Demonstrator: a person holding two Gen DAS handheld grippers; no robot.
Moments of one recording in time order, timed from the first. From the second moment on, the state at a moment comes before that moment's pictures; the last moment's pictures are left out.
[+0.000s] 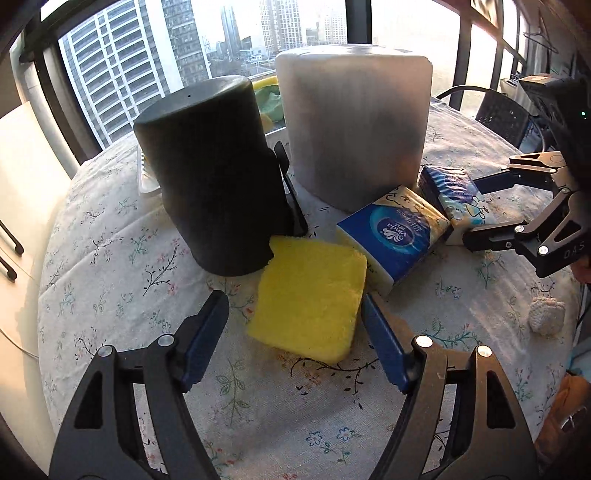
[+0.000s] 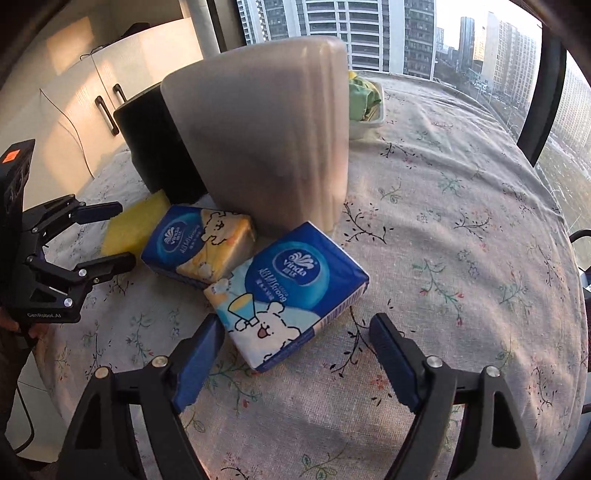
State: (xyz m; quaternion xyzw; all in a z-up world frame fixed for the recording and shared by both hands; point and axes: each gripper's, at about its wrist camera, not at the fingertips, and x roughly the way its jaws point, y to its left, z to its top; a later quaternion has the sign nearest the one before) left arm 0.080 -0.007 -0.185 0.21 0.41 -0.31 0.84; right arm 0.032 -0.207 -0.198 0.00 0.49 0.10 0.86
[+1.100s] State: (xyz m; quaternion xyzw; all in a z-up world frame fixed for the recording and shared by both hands) left arm 0.035 0.021 -0.156 0.11 0.37 -0.29 0.88; right arm -0.012 -0.200 -0.155 0.00 0.45 0.11 0.89
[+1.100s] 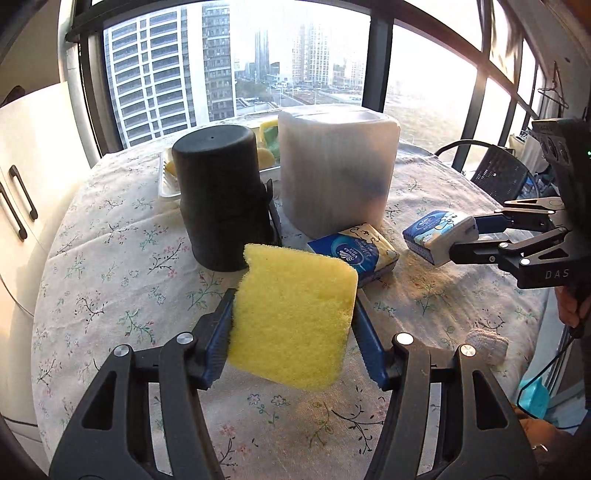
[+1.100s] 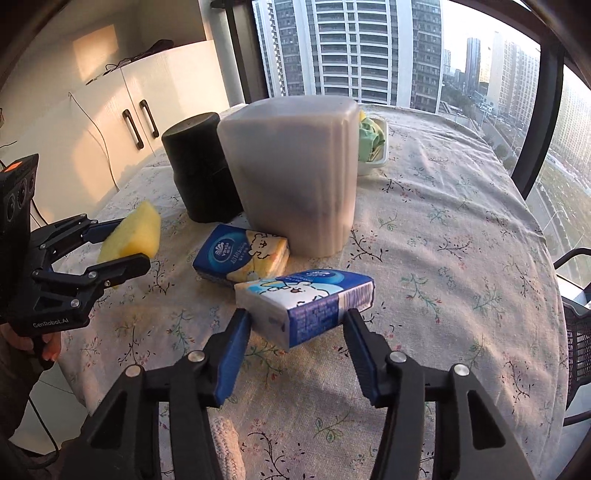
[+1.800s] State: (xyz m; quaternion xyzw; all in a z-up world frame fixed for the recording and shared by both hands) left arm 0.037 0.041 -0.164 0.07 0.38 -0.27 0.88; right arm -0.026 -0.202 -0.145 -0.02 0.43 0.09 0.90
